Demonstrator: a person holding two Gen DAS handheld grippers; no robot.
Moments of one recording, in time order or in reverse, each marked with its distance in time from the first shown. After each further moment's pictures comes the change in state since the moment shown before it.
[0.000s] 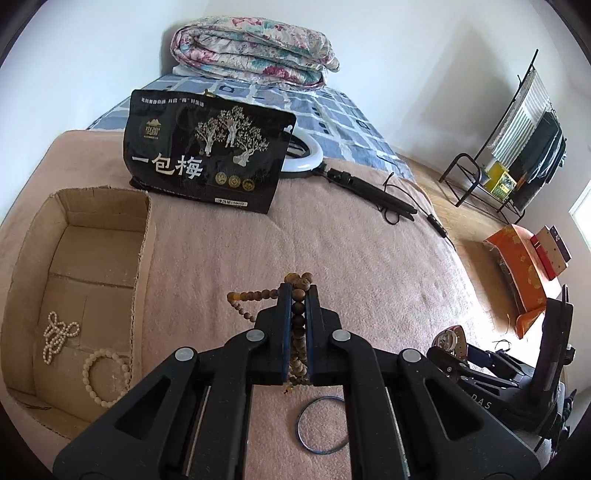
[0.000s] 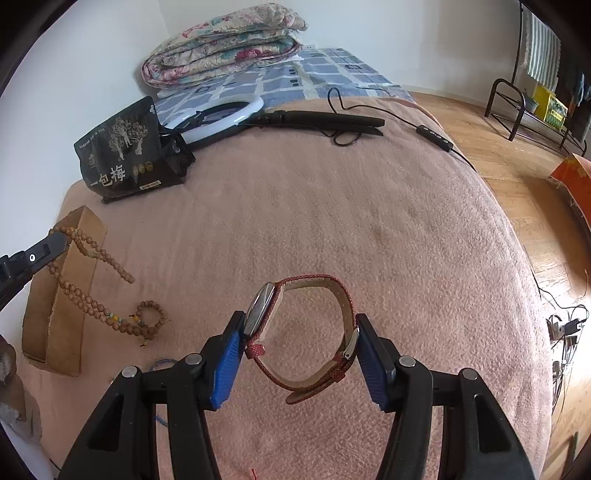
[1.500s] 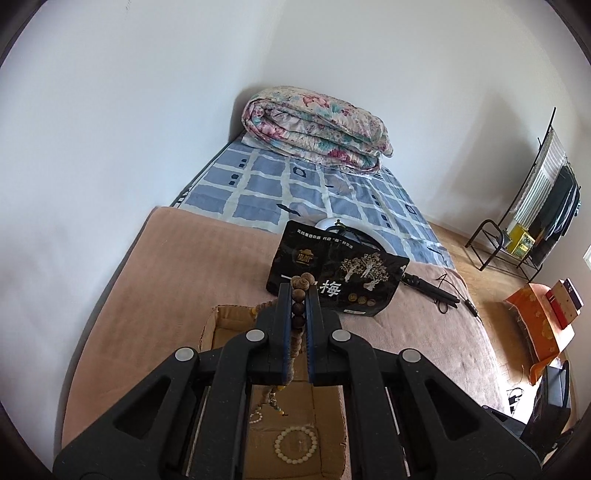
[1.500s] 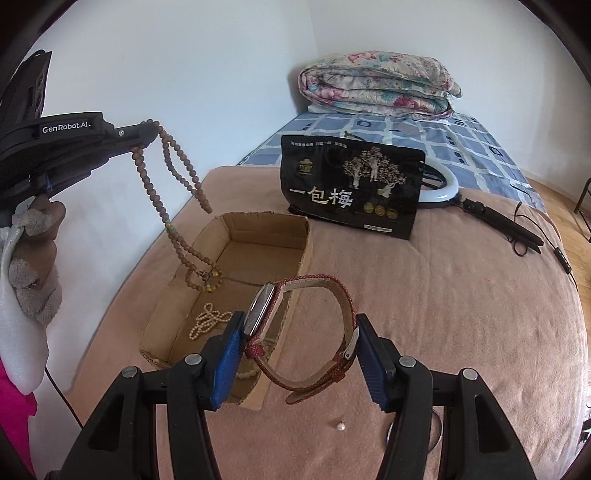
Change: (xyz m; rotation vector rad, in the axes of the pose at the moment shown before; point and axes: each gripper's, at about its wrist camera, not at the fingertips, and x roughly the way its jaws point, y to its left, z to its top) left arm -0.132 0.181 0.092 -0.071 -0.217 0.097; right arm -0.059 0.250 -0.005 -0.316 -0.127 0.262
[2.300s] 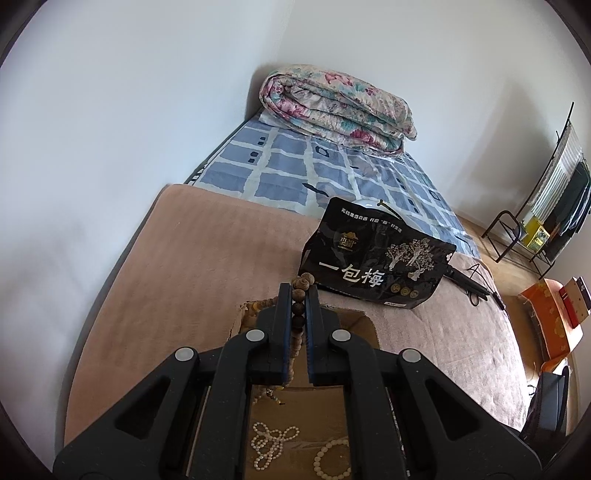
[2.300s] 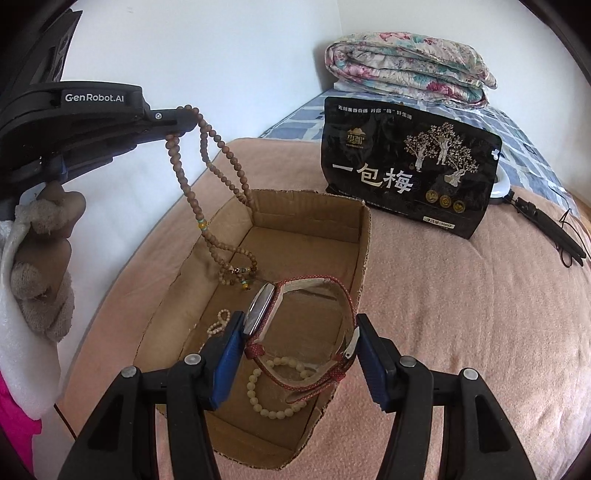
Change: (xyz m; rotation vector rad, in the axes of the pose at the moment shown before) left arm 0.057 0.040 -0.008 -0.017 0.065 0.049; right arm 0.080 0.045 0.011 -0.040 0.073 0.038
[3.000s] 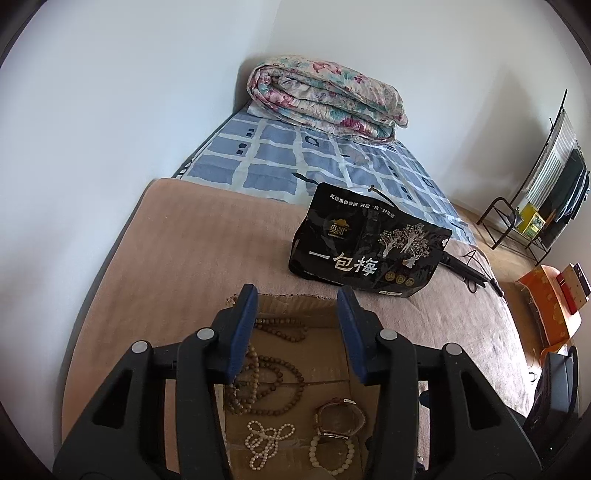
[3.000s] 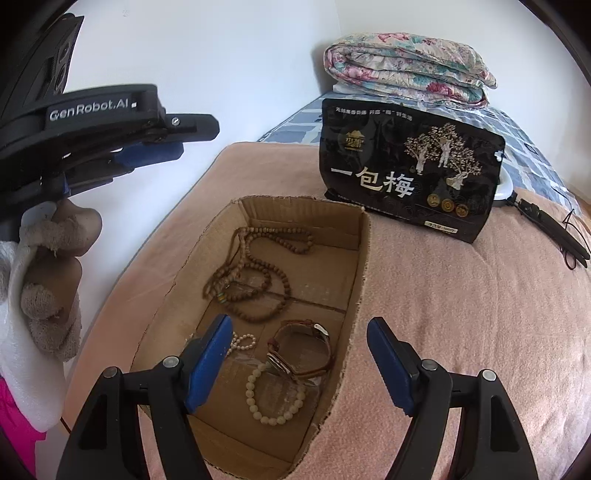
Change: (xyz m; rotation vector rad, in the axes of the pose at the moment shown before) left arm 0.007 -0.012 -0.006 0.039 0.029 -0.021; right arm 0.003 -0.006 0.003 0.009 -0.018 0.002
